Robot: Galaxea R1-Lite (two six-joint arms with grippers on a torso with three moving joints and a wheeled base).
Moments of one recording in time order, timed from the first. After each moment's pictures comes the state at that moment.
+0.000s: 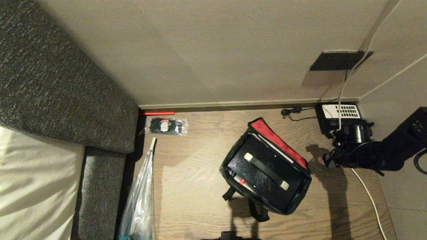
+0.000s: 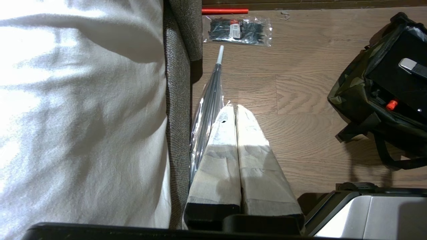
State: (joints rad) left arm 0.00 0.00 0.00 0.01 0.00 0.03; right arm -0.15 2.31 -1.11 -0.49 -0.11 -0.24
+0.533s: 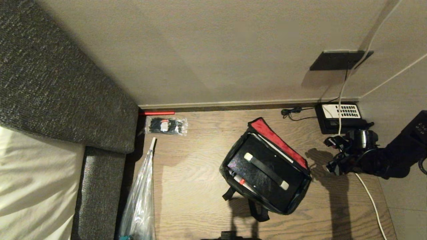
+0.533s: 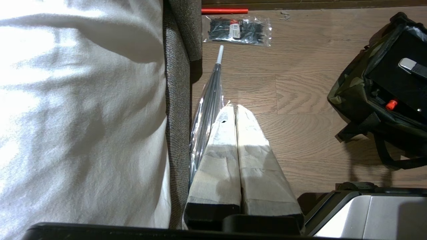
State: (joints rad) left arm 0.00 0.00 0.00 0.01 0.00 0.03; right arm -0.18 2.31 -1.03 -0.58 -0.13 -0.47
